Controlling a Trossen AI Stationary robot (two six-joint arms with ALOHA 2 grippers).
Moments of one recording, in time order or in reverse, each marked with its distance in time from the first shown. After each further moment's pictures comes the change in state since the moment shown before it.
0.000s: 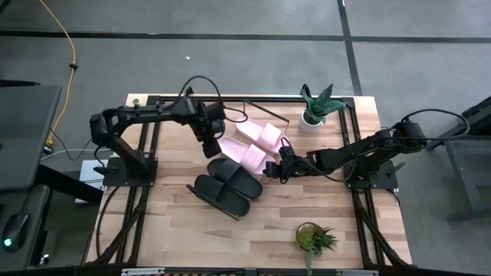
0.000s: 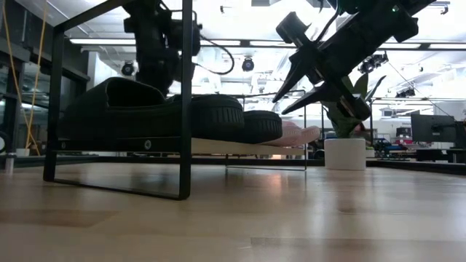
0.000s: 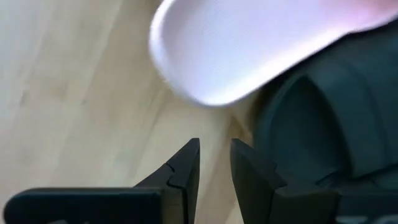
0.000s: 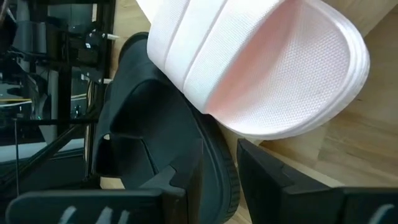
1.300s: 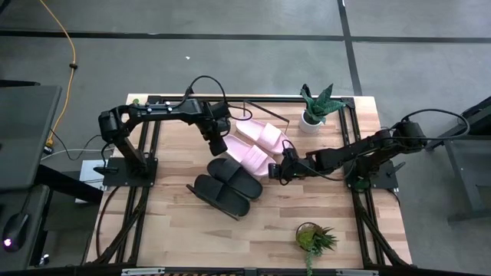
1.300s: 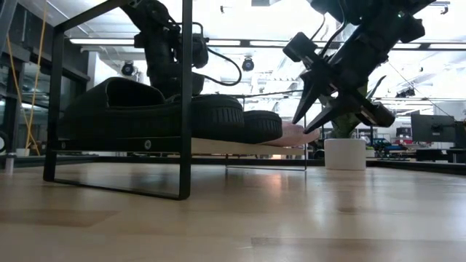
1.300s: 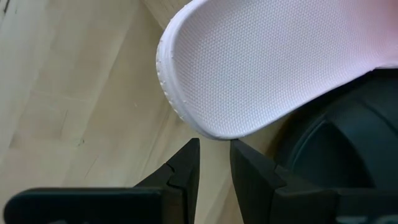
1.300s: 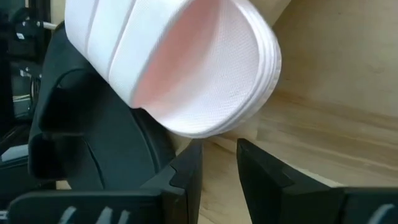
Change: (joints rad) left arm 0.034 0.094 0.000 0.122 0.020 0.021; right arm -0.003 0.000 0.000 -0.172 -0.041 0.060
